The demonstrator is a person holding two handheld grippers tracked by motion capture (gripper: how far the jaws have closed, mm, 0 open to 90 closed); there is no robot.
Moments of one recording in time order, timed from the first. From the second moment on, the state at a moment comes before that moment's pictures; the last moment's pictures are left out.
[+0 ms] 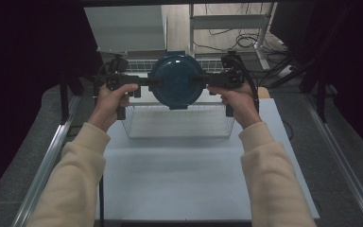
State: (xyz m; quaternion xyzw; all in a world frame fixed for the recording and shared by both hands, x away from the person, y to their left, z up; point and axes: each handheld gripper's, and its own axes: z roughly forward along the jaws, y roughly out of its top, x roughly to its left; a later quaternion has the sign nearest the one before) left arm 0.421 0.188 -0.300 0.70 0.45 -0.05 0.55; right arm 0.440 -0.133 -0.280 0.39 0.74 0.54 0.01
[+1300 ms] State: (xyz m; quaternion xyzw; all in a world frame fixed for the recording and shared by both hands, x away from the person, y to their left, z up) left arm 0.473 0.186 -0.346 0.63 0.51 -0.11 0.58; right arm 0.490 -0.138 -0.324 0.55 0.63 0.54 -0.05
